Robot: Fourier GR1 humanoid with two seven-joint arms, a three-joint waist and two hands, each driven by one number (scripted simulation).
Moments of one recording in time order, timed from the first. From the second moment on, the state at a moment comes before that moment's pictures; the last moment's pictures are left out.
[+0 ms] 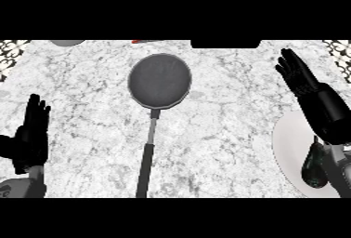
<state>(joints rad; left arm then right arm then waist) -0.09 0.38 0.00 -1.31 0.32 0.36 -0.18 -0.28 -0.49 0.15 -1.67 -0.27 -0.01 0.07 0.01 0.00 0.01</state>
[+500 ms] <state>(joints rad) -0.06 0.49 -0.07 -1.24 0.24 0.33 -0.04 -0.27 -0.61 0.11 -1.69 -0.41 0.35 -0.08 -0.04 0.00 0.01</state>
